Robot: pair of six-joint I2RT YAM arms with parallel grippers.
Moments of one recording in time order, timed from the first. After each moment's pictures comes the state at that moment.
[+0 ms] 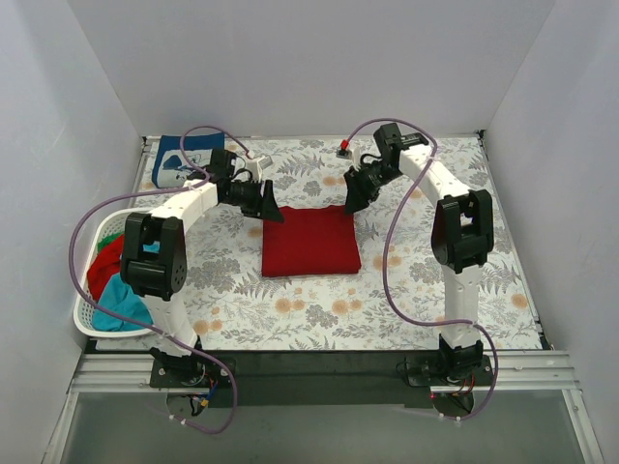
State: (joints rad) left arm -0.19 1.87 1.35 -0.50 0.82 0.01; right arm 0.32 2.15 1.92 -1.07 -0.85 -0.58
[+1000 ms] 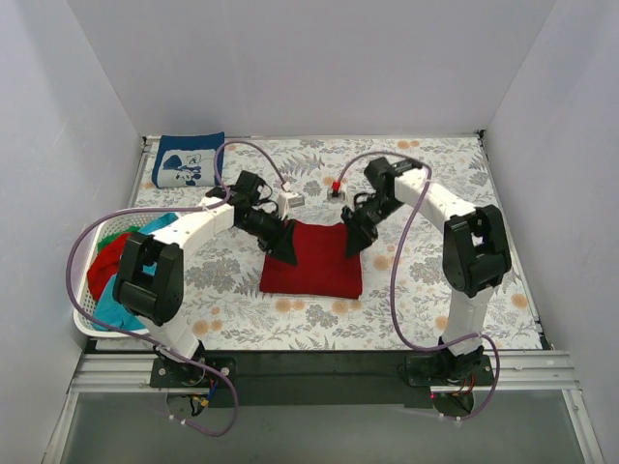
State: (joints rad) left arm -0.40 1.71 1.18 -0.76 0.86 0.28; right arm 0.44 1.90 1.46 -1.17 -0.91 -0.78
